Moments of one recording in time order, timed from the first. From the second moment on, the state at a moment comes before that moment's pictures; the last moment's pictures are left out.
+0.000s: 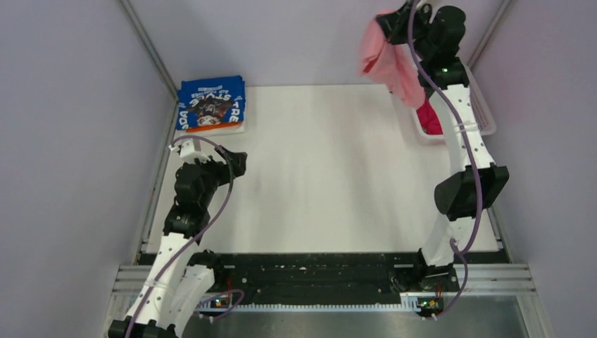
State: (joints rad) left arm -0.13 0.69 0.55 -0.06 0.02 -0.58; right arm 0.09 1.85 2.10 -0.10 -0.29 0.31
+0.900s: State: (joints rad) left arm -0.13 0.77 0.59 -0.20 0.01 -0.65; right arm 0.21 1.52 1.01 -0.26 0.19 0.38
